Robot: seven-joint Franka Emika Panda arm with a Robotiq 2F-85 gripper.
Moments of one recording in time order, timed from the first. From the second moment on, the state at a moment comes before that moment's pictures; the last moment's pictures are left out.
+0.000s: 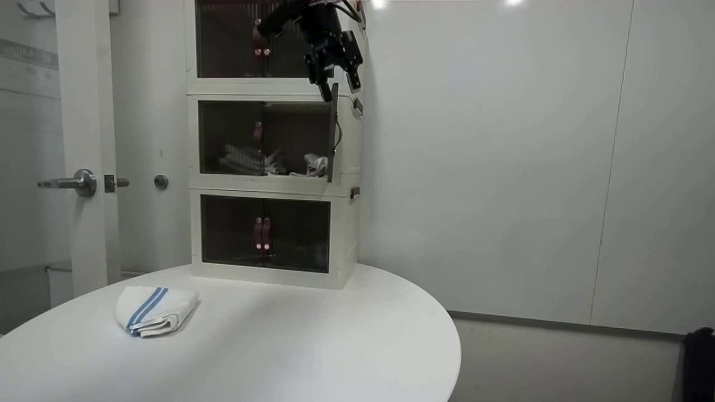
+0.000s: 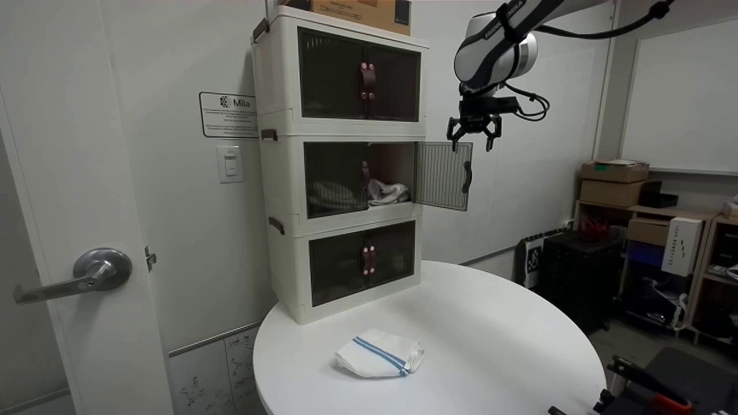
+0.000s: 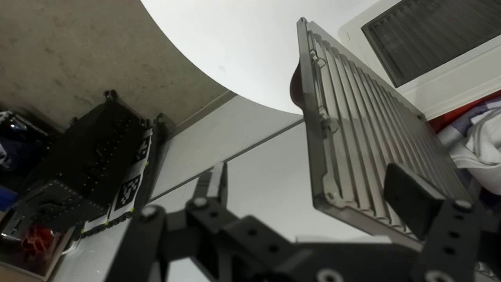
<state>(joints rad) -0.12 0.15 -0.18 -1.78 -0.25 2.30 0.51</state>
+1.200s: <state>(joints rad) -0.04 -0.18 0.05 -1.86 -0.21 2.11 0.23</state>
